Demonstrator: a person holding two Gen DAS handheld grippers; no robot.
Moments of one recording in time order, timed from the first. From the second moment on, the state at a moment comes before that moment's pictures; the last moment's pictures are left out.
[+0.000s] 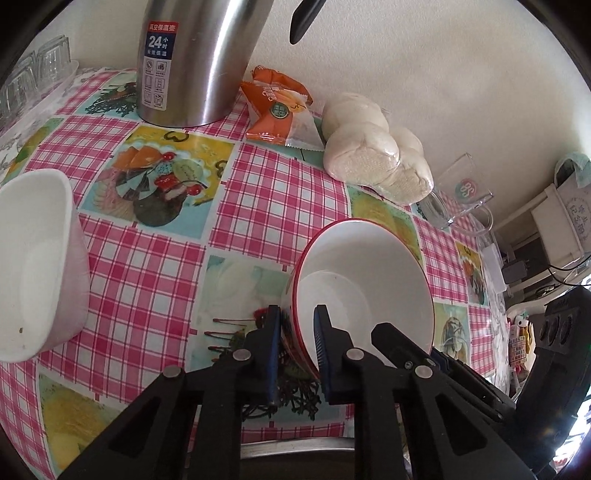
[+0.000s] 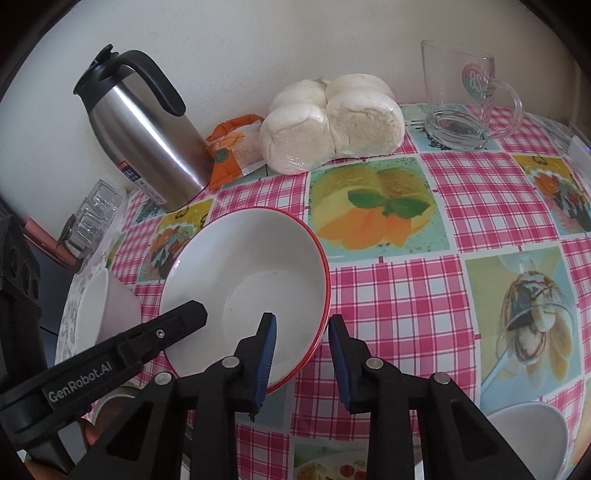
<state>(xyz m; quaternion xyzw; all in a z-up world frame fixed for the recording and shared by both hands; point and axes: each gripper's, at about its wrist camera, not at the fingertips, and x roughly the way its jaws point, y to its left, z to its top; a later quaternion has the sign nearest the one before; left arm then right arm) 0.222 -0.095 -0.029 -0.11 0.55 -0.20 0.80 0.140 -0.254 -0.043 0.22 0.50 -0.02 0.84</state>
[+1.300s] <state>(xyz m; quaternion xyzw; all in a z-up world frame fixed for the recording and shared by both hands) 0.115 -0.046 0.046 -0.14 0.47 -0.22 0.84 0.047 -0.213 0.062 0.15 0.42 -0.02 0.89</state>
